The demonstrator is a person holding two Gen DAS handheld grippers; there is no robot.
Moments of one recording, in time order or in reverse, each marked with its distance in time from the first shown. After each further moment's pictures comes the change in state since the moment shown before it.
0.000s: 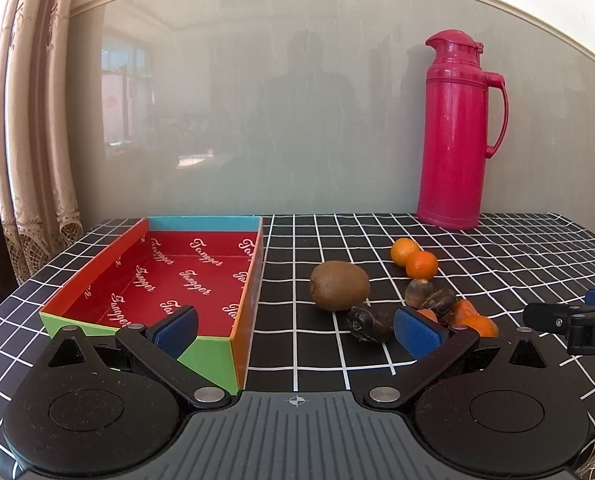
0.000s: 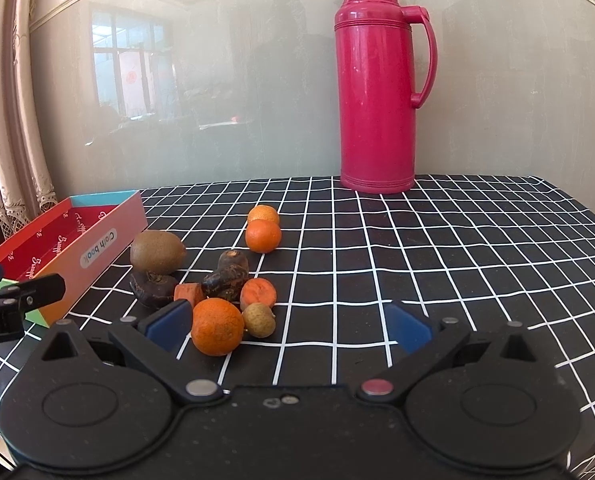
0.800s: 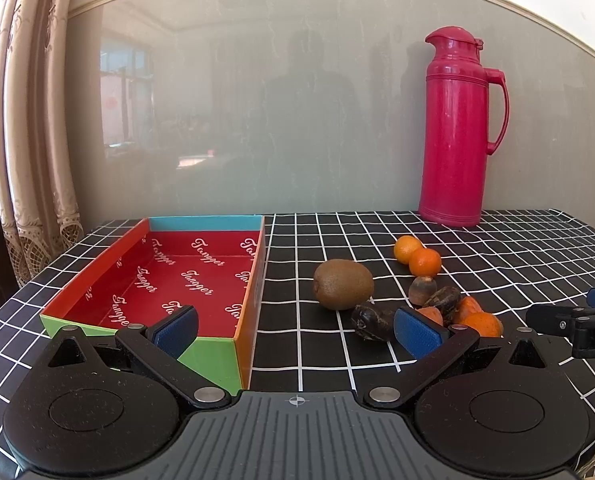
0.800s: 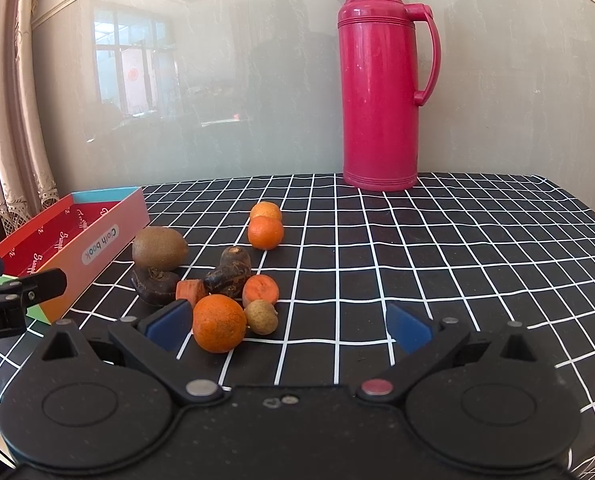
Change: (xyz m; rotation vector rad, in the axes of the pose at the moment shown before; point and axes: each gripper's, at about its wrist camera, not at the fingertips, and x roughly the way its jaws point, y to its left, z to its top) left arm 0.004 0.002 -0.001 0.014 0.010 0.009; right arm 0.002 0.002 -0.001 -0.010 0.016 0.012
